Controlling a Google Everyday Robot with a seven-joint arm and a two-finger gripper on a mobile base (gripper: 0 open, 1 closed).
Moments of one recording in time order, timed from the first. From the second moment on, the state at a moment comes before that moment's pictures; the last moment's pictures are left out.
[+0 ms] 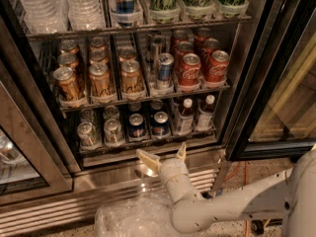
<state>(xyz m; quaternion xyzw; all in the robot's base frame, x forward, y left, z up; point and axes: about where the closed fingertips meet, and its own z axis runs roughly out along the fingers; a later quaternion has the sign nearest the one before) 0.603 -0.032 0.599 -0.03 0.71 0.17 0.68</state>
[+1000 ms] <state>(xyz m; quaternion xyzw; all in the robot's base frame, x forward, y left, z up) 0.608 -0.014 0.595 -0.06 0.69 0.17 0.70</state>
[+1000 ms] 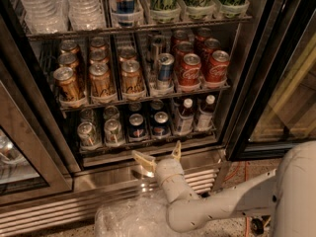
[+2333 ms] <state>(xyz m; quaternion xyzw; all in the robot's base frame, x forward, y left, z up) 0.629 -0.042 0.616 -0.07 0.63 0.03 0.77</state>
